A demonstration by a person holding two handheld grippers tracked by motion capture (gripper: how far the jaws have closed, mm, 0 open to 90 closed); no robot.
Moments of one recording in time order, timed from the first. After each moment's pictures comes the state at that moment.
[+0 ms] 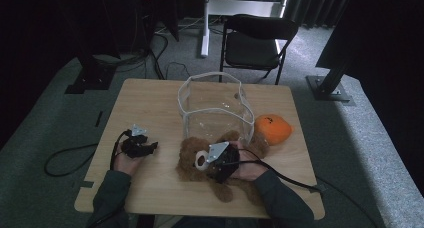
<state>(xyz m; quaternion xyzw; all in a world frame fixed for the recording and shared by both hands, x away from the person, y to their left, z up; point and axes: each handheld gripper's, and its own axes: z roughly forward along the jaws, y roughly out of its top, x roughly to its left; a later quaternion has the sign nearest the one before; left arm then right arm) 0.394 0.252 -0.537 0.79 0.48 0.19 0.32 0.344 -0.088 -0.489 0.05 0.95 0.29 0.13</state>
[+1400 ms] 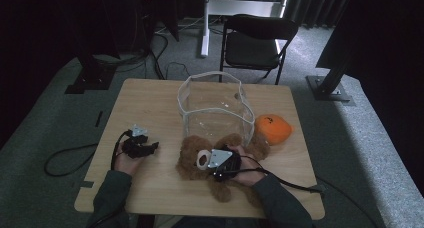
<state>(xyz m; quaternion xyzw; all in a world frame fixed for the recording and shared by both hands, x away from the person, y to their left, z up) 0.394 0.250 -0.538 0.79 0.48 0.19 0.33 0.328 -0.092 -0.496 0.05 0.92 0.32 0.22</state>
